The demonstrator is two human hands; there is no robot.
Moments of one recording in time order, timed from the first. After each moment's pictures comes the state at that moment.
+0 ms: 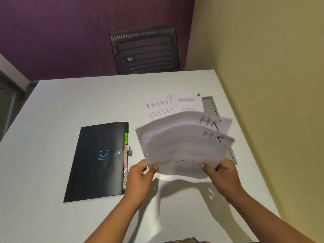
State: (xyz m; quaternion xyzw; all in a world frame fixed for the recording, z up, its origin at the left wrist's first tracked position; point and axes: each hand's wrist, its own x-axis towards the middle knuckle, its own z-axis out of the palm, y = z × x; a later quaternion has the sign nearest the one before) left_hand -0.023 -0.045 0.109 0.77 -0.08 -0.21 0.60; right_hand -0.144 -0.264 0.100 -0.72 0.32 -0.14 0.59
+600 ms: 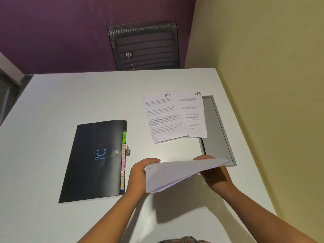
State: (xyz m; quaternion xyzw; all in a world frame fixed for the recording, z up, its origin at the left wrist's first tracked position) left_hand 0.000 -0.053 0.082 0.79 -0.08 -0.26 0.55; right_hand -0.120 -0.277 0.064 -0.76 0.29 -0.06 0.58
